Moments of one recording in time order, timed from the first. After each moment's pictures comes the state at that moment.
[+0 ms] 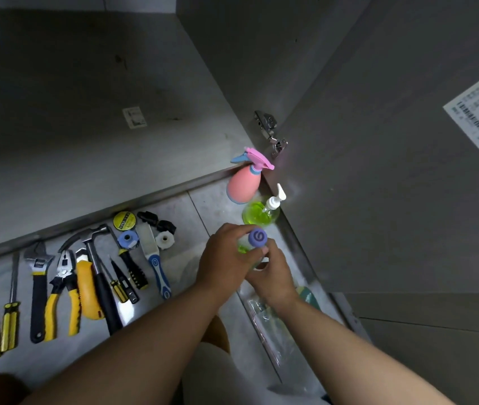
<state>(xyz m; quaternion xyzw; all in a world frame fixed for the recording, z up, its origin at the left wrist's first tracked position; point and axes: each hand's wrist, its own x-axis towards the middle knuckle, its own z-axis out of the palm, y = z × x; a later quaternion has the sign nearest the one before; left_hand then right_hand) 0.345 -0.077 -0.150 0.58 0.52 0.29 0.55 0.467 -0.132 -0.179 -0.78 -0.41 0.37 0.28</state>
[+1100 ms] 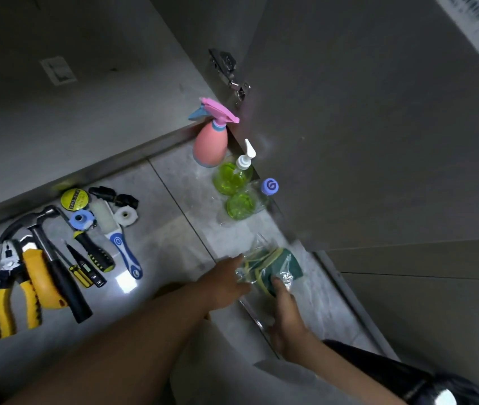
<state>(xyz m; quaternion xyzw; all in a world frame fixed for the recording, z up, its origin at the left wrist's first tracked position) 0.376 -0.142 -0.220 0.65 0.39 -0.13 0.63 0.497 -0.257 -0.216 -0.76 0.20 0.48 0.39</state>
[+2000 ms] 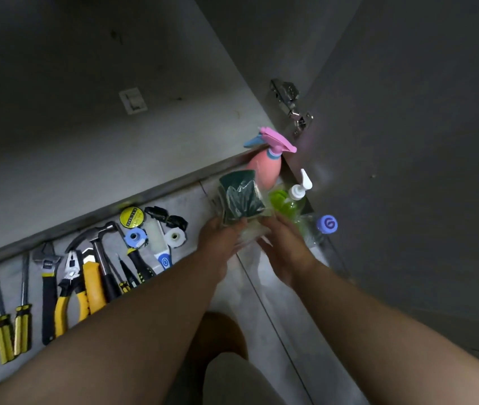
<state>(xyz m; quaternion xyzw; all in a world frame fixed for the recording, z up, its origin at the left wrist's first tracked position) 0.355 -0.025 -0.211 0.19 0.60 0.26 0.73 0.477 -0.057 -0.200 -0.65 -0.09 0.60 0.46</state>
